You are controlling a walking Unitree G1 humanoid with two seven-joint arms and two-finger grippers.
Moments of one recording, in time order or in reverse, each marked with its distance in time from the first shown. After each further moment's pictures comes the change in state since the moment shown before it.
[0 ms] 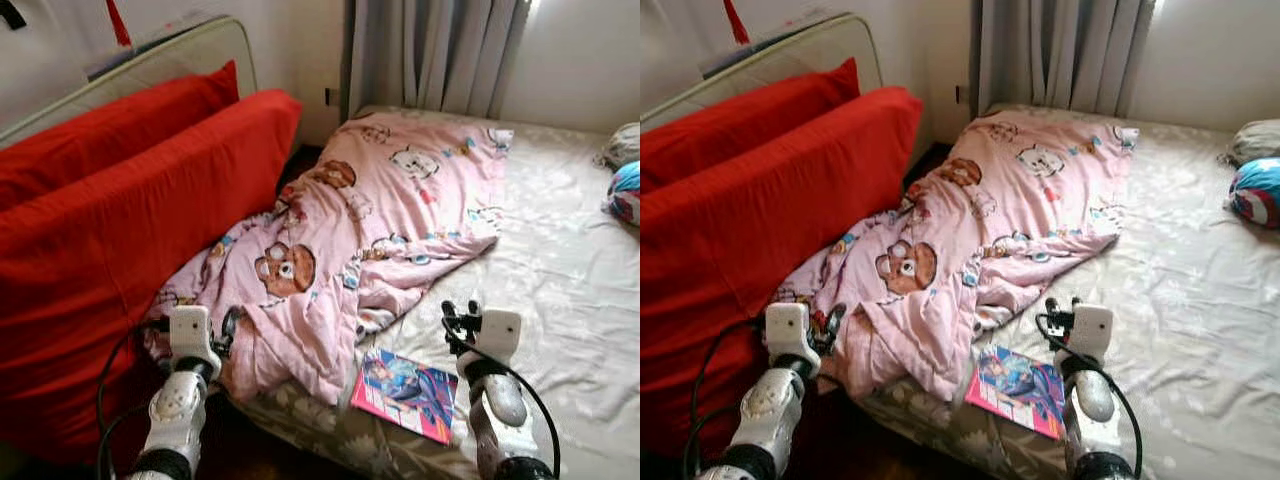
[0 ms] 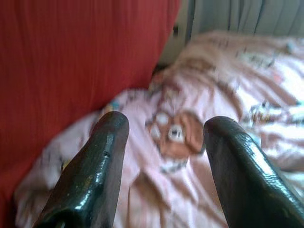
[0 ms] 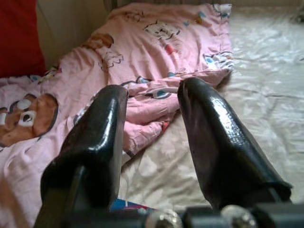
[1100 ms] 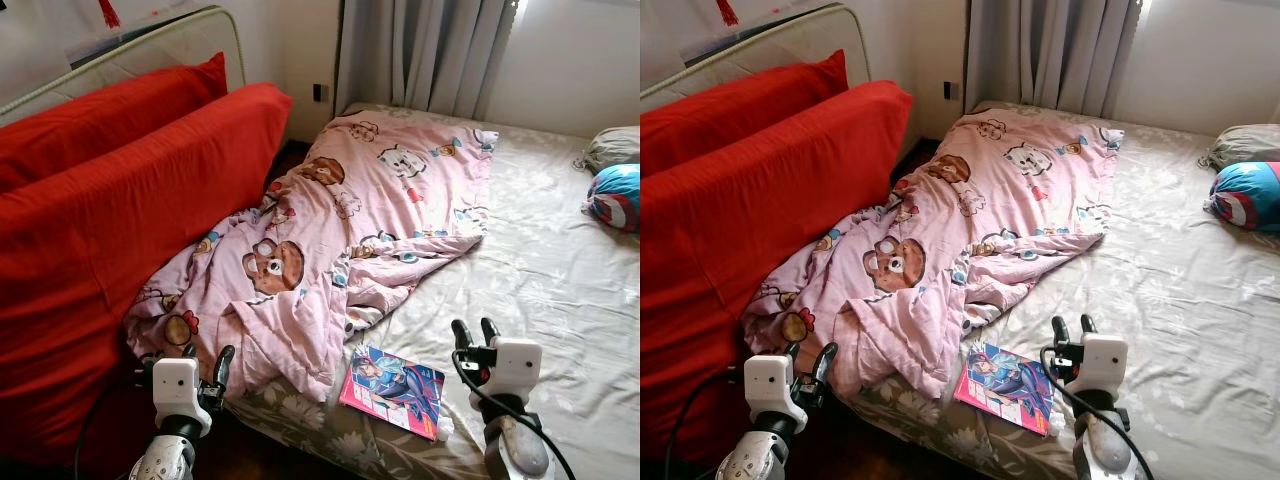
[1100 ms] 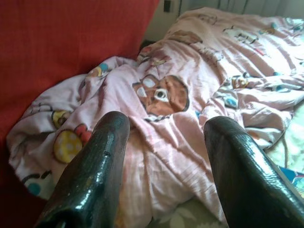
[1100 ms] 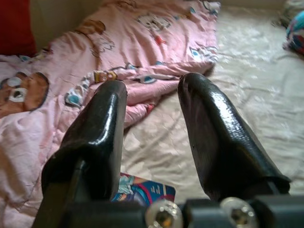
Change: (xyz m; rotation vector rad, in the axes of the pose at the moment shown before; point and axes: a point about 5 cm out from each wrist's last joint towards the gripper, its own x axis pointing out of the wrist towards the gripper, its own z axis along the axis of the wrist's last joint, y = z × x) left arm -0.075 0.000 -0.017 -0.023 0.090 -0.019; right arm -0.045 0.002 -0.004 -0.038 0.028 0.003
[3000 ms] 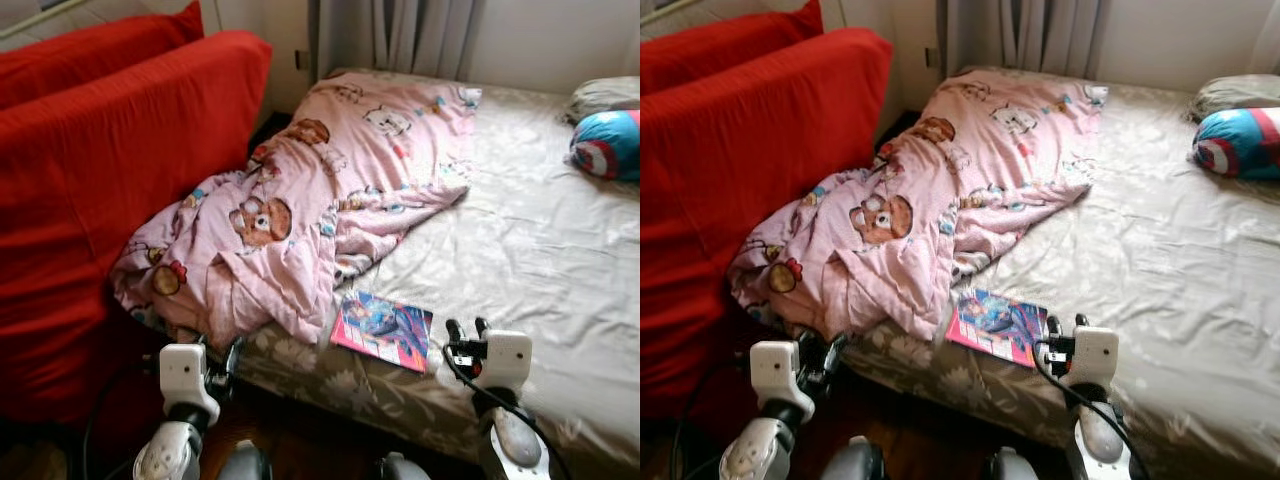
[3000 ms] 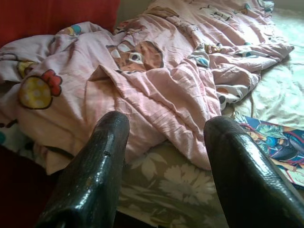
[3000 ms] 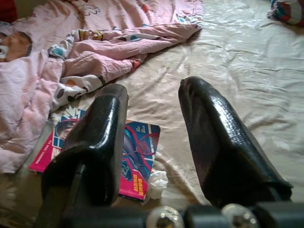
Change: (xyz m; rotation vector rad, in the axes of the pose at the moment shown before) left arm 0.007 -0.011 0.014 -0.036 0.007 -0.039; right arm 0.007 0.007 0.012 -0.008 0.018 -0.005
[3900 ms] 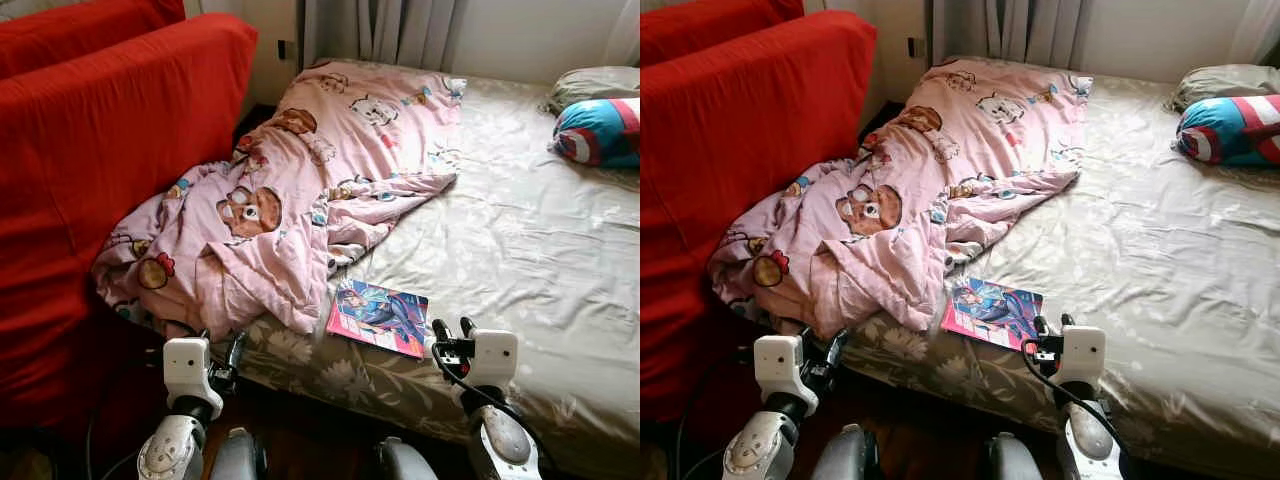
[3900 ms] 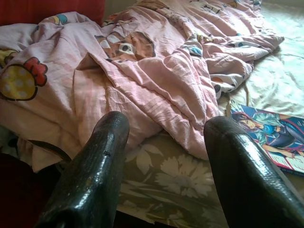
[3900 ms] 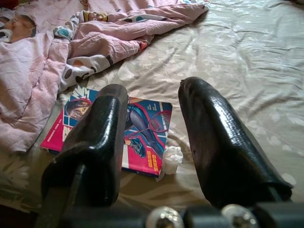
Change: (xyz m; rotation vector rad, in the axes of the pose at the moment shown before) left arm 0.004 -0.004 0.002 -0.001 -0.003 -0.003; right arm 0.001 0.012 -0.004 0.025 0.030 0.048
